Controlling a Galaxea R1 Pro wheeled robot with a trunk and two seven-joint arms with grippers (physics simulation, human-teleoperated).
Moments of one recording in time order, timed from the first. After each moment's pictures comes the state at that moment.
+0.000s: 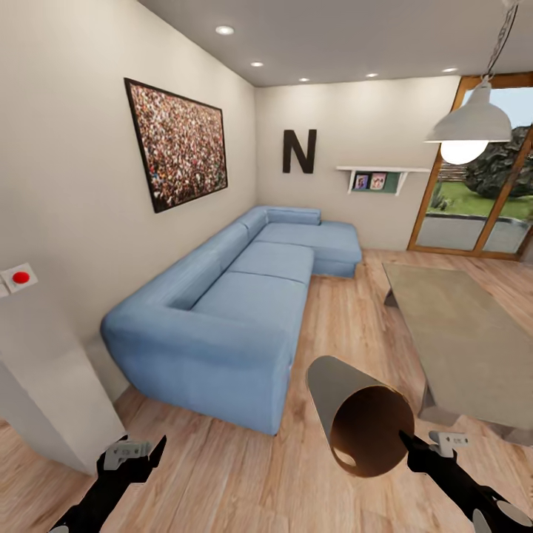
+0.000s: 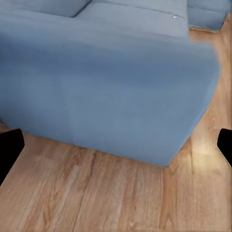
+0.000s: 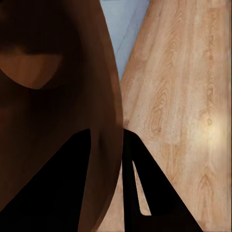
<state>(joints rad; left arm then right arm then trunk) 0.00 0.06 0.20 -1.29 0.06 0.01 -0.27 -0.11 -0.21 -0.24 -1.15 -0.22 0.14 0.40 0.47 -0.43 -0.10</state>
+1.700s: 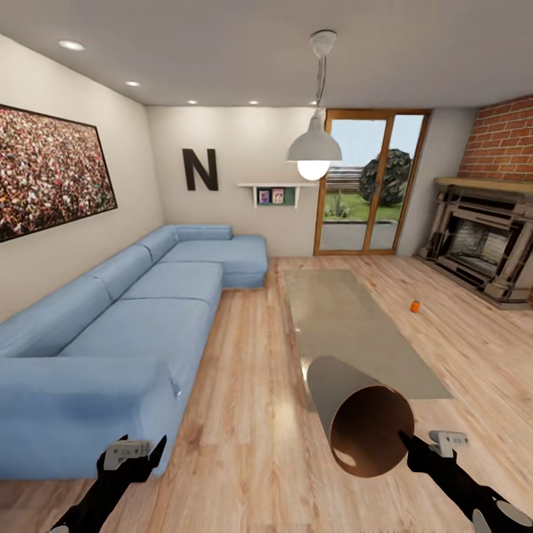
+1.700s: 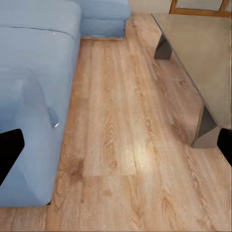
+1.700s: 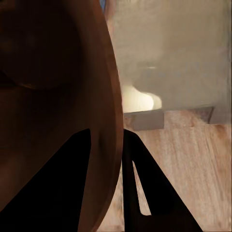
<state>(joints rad) 0.00 0.06 0.20 -1.29 0.05 0.01 -0.27 -0.11 -0.21 -0.24 -1.15 -0.22 0.14 0.40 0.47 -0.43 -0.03</state>
